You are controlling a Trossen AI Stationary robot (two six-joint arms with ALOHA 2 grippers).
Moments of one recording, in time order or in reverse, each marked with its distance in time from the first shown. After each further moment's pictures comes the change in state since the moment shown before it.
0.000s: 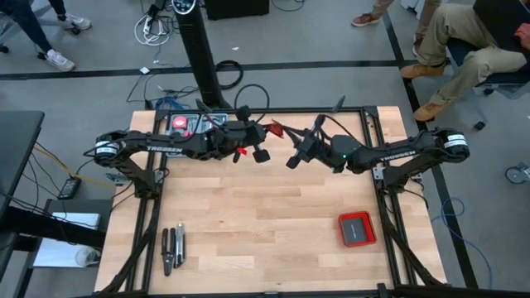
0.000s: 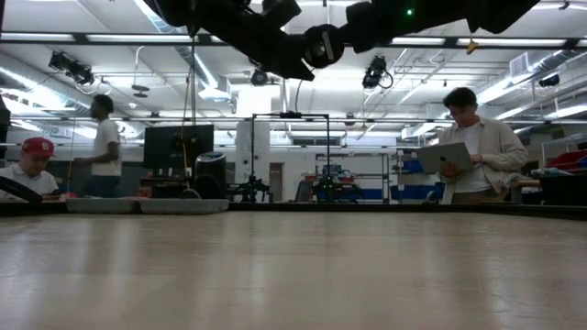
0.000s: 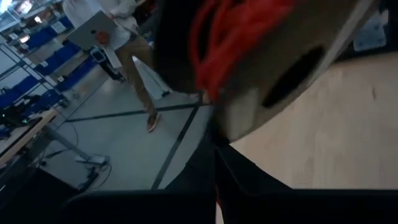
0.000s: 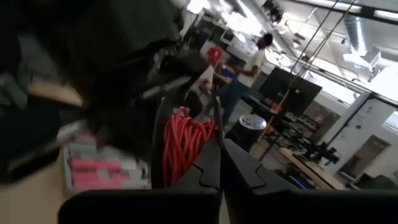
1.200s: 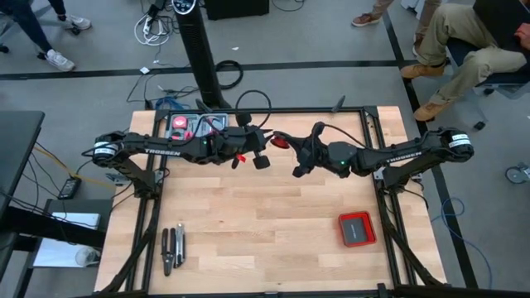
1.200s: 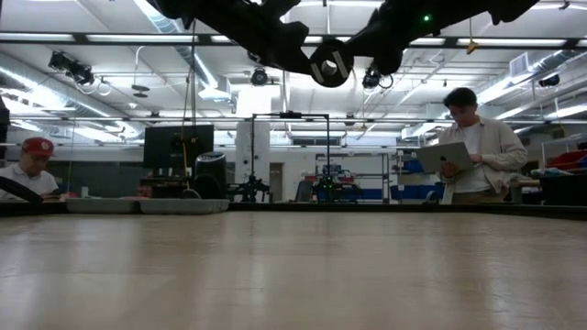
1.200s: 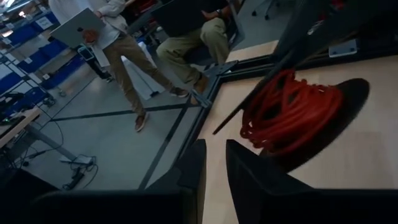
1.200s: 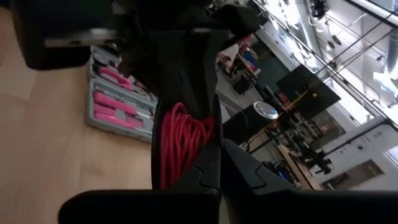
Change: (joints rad) left arm -0.057 -0.016 0.000 -0.045 -0.011 -0.056; right arm 0.065 -0.053 0.000 -0.280 0.051 -0.138
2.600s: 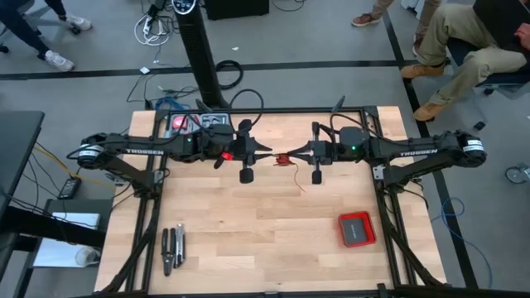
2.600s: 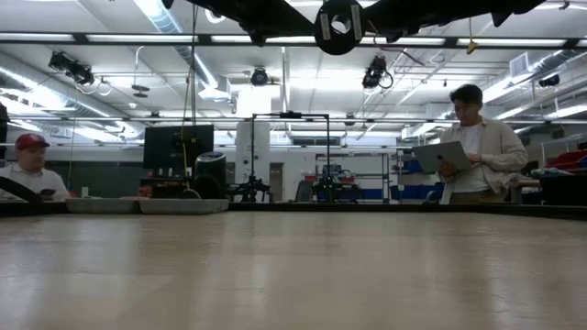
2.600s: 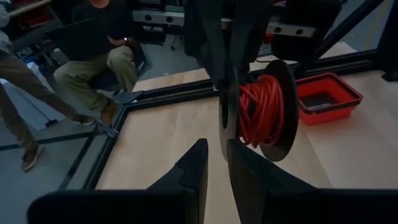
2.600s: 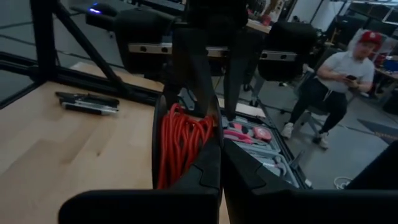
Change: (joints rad) left arm -0.024 -0.147 0.000 -0.161 0.421 -0.107; right arm -0.131 -0.171 0.000 -0.207 -0.654 0.442
